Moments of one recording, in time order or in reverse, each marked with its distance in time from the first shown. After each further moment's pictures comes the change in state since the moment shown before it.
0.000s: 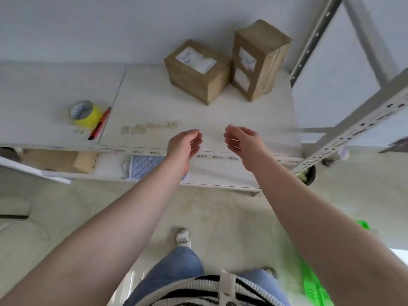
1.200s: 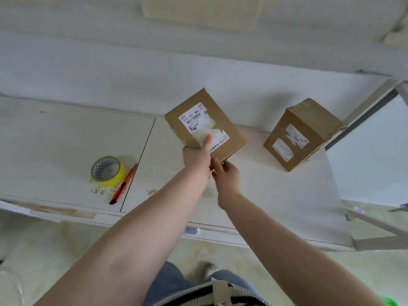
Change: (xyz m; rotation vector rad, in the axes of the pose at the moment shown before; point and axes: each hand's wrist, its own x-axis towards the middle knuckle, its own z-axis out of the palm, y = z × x) left_hand 0.163 0.148 -0.011 -0.043 0.234 -0.010; right_hand 0.115 -0.021 0.211 -0.127 0.162 -0.088
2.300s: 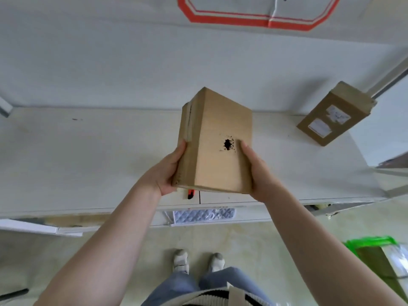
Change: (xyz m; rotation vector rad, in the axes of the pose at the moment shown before) left_hand 0.095 0.108 -0.320 0.103 -0.964 -0.198; right_hand -0.111 -0.006 0.165 0.157 -0.152 0.137
